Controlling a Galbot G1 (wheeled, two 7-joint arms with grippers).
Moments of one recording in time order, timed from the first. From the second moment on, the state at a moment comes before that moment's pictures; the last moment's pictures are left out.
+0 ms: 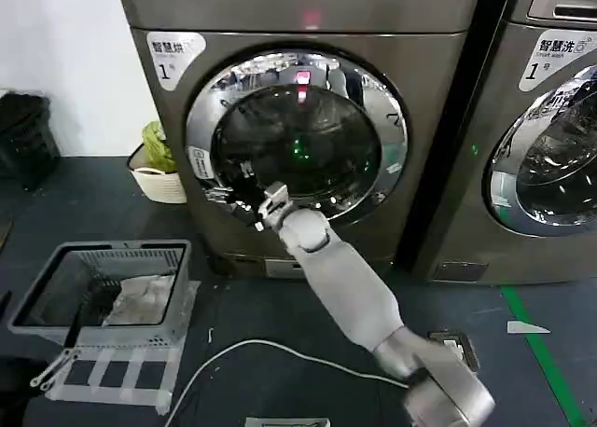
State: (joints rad) left arm 1.68 -1.53 -1.25 -2.11 -0.22 -0.76 0.56; right arm -0.29 1.61 -0.11 1.04 0.27 0.05 -0.34
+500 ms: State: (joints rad) left arm 1.70 -1.54 -1.25 -2.12 -0.22 -0.76 0.56; right arm -0.26 1.61 -0.16 1.03 0.35 0.09 -0.55
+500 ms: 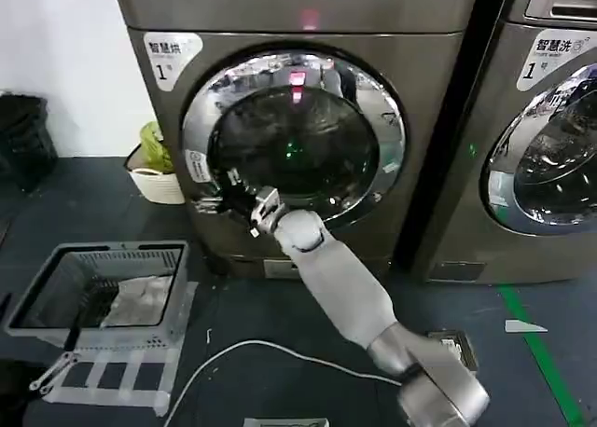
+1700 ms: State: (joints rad) left arm 1.60 -1.36 -1.31 -2.05 -0.15 -0.63 0.52; right arm -0.37 1.17 -0.19 1.38 0.71 0.15 -1.27
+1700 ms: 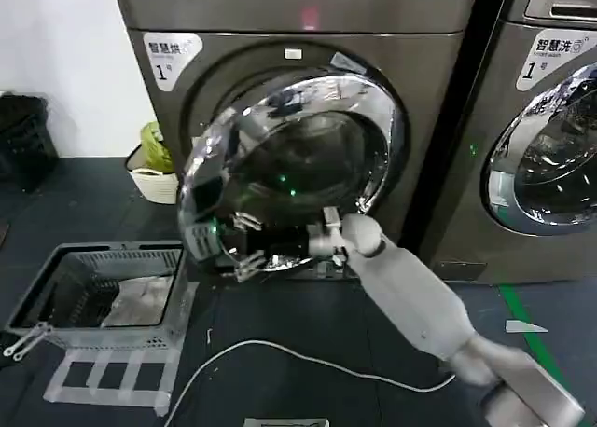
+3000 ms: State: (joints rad) left arm 1.08 -1.02 -0.64 -1.79 0.04 -0.52 0.50; right arm -1.15 0.93 0.79 1.69 0.82 0.22 -1.45
